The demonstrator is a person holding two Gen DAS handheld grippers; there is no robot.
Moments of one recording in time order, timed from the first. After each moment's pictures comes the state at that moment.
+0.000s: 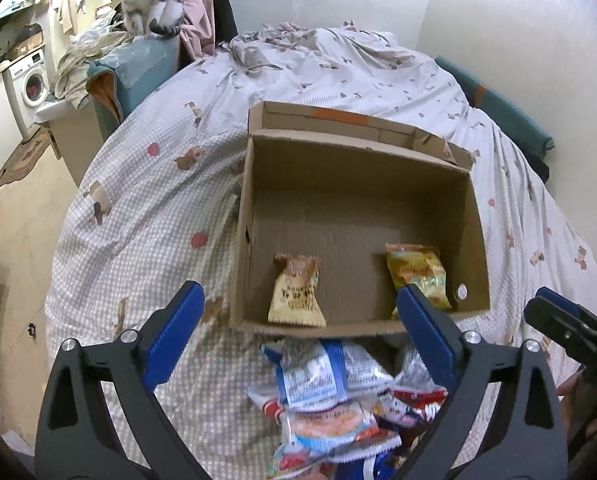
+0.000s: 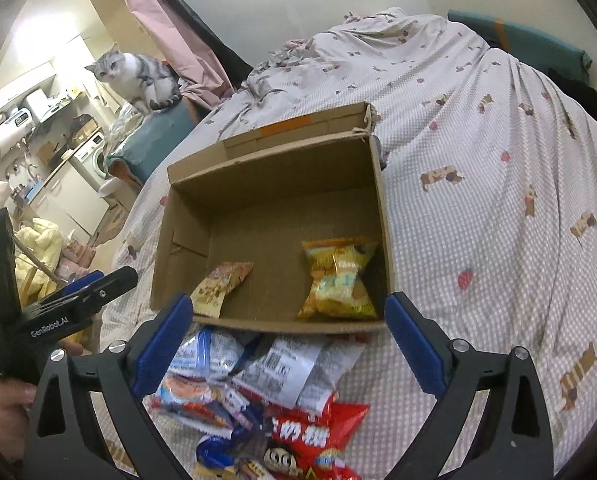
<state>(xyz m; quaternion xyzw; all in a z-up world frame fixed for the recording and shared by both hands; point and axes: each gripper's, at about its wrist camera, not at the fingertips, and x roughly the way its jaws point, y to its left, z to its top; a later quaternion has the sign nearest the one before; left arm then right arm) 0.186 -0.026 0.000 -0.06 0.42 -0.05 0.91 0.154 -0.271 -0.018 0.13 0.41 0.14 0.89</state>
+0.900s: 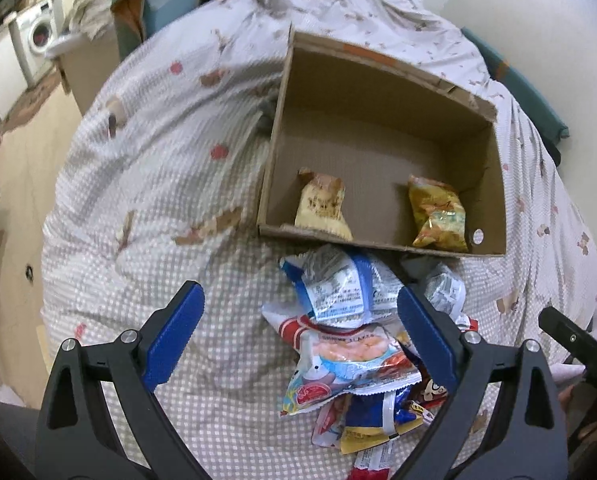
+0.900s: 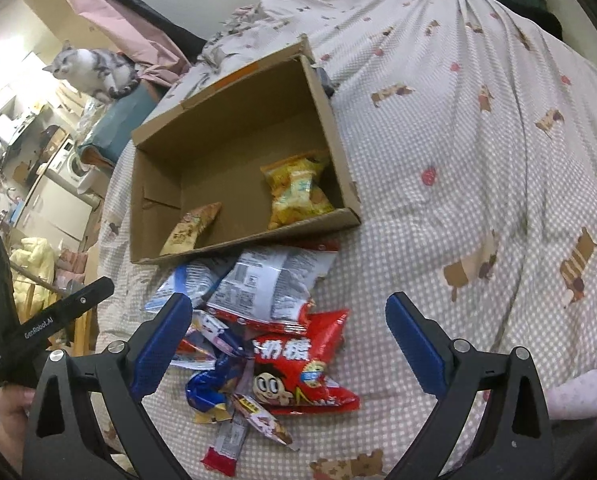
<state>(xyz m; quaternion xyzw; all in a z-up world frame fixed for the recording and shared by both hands) 0.161 -0.005 -0.045 -0.10 0.52 -0.04 0.85 0.115 -0.297 -0.059 0.19 0.48 0.09 0.85</state>
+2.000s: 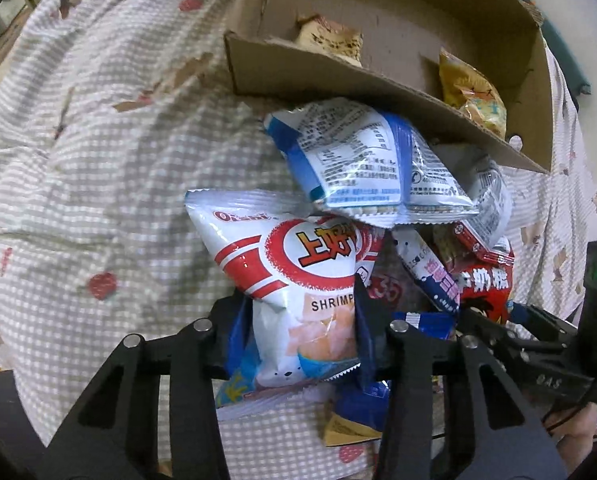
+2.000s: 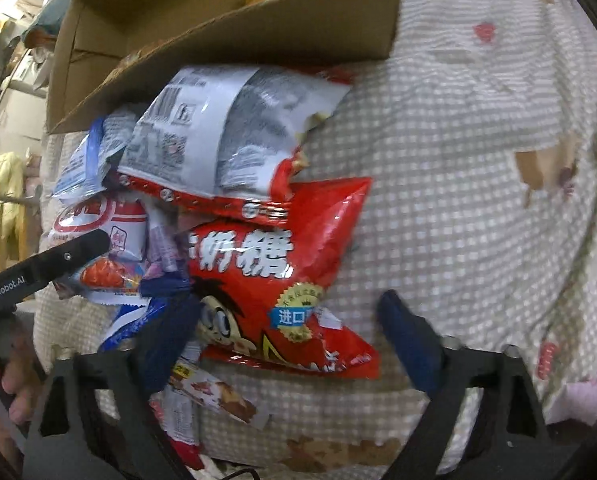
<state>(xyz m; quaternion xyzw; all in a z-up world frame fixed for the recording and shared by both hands) 0.156 -0.018 -0.125 -0.11 0.66 -0.06 0.74 0.136 -0.244 -0.157 0.13 0.67 0.13 0.72</state>
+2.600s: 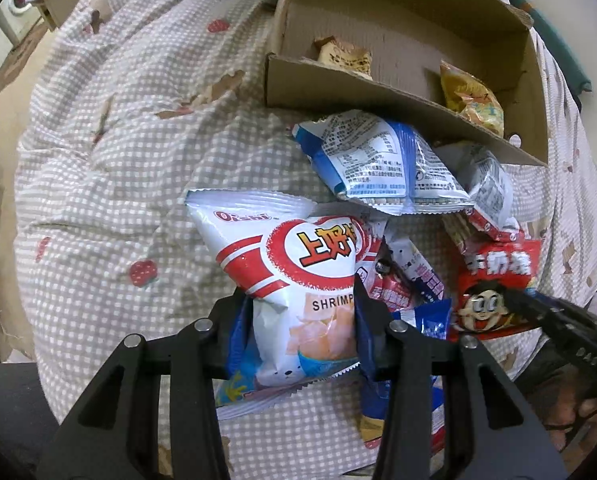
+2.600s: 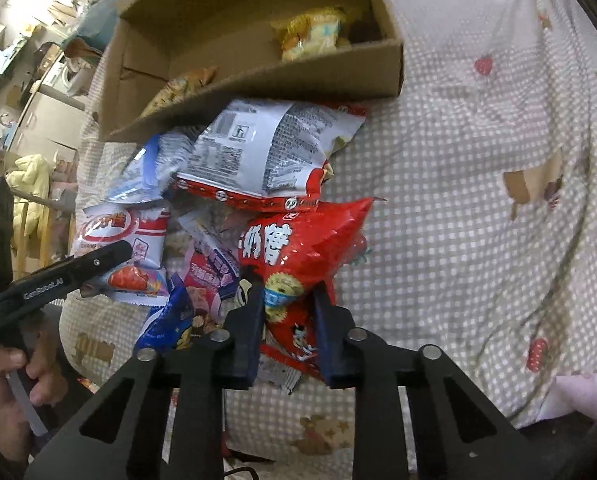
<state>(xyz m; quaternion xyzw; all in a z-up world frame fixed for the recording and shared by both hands) 0.127 0.017 -0.097 -0.09 0.63 -0.04 0.77 0.104 -0.281 -0.106 0.13 0.61 0.15 0.76</state>
